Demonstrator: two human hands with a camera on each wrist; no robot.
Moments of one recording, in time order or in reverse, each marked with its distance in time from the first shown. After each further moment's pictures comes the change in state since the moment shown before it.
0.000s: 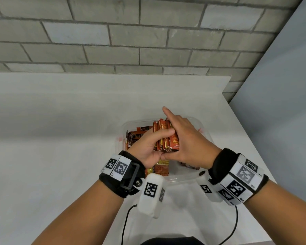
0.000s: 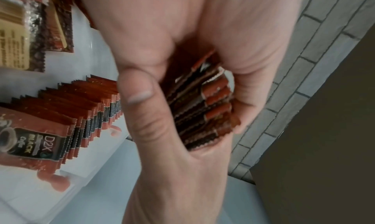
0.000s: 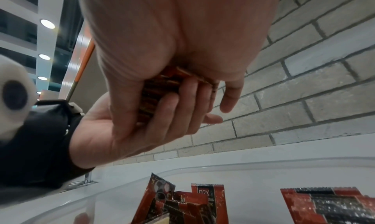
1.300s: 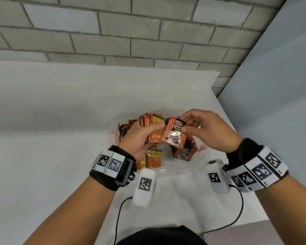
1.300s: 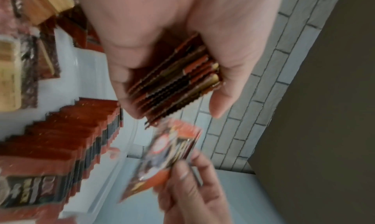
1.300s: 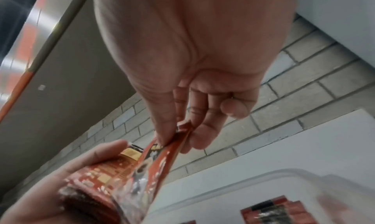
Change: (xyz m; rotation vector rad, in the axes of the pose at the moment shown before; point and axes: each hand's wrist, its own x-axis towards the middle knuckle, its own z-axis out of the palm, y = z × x) left_hand -0.009 0.004 -0.004 0.238 0.123 0.086; right_hand -0.026 0.029 -0.033 0.166 0.165 0.244
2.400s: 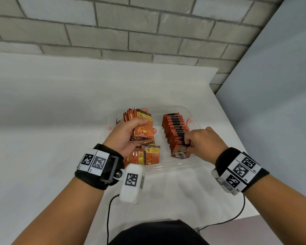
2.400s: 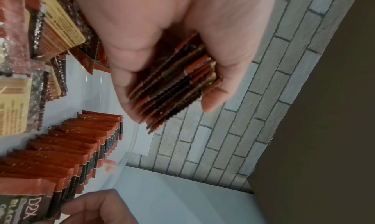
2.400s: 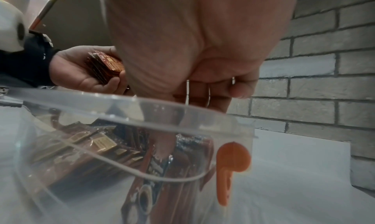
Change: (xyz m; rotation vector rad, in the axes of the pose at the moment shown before) left_hand -0.004 0.000 -0.024 -0.150 0.146 -0.043; right_hand -0.007 0.046 0.031 -0.806 -0.189 -0.008
